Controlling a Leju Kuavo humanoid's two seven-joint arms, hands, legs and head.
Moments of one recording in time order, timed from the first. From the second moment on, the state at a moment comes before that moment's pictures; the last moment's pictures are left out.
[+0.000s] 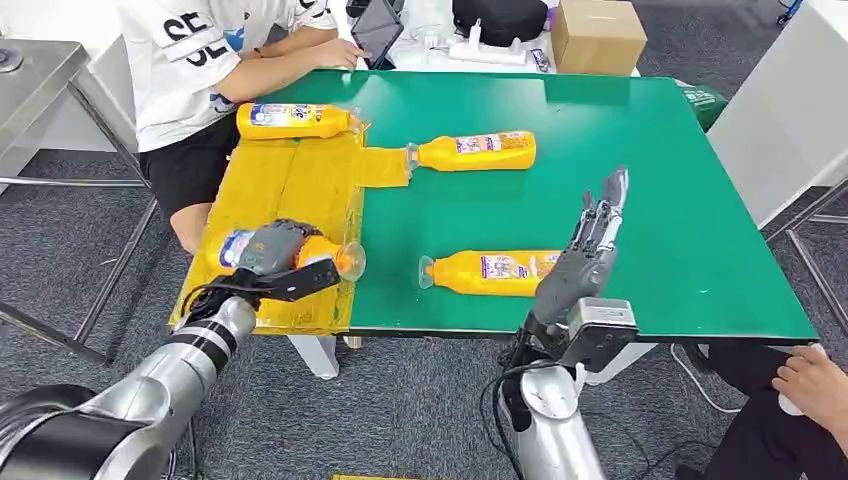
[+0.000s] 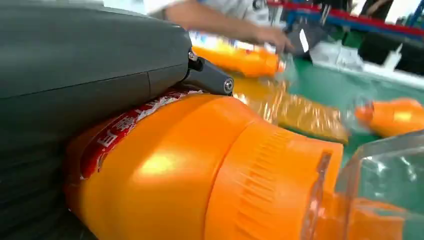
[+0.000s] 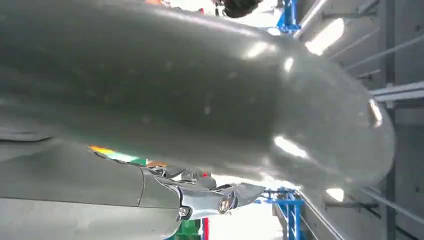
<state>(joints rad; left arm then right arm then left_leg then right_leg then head) -0.75 -0.06 -0.17 -0.41 -1.00 0.32 -0.47 -0.16 0.24 0.30 -1.58 0.08 -0.54 -0.70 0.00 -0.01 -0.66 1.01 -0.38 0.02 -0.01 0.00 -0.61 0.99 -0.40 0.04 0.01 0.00</state>
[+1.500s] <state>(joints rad) -0.70 -0.07 -0.05 -0.39 -0.75 0.04 -0.52 -0.18 0.26 0.30 -1.42 0.13 -0.47 -0.65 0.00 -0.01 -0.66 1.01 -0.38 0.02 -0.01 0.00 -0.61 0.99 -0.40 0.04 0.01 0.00</state>
